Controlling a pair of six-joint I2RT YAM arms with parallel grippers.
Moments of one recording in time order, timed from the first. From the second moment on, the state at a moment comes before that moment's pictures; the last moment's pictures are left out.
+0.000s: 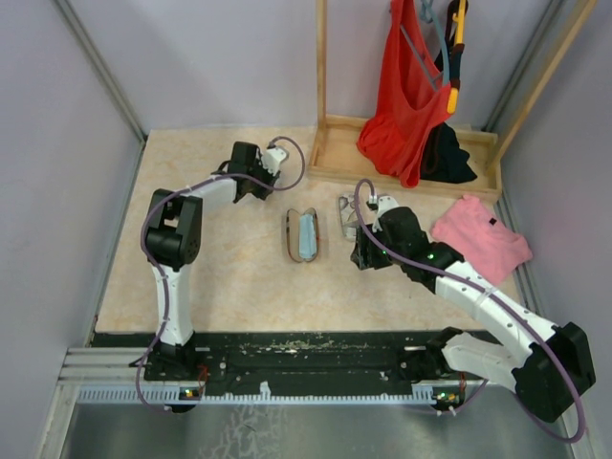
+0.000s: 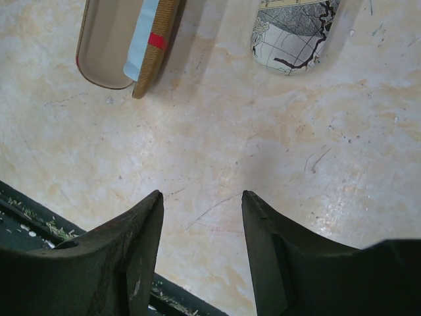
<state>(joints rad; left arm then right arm) -0.30 2.16 1.50 -0.08 0.21 0.41 0.59 1.03 0.73 -0.43 -0.04 0.33</state>
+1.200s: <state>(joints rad) -0.87 1.48 1.11 -0.29 -0.13 0.14 0.59 0.77 0.78 -0.56 0.17 0.32</state>
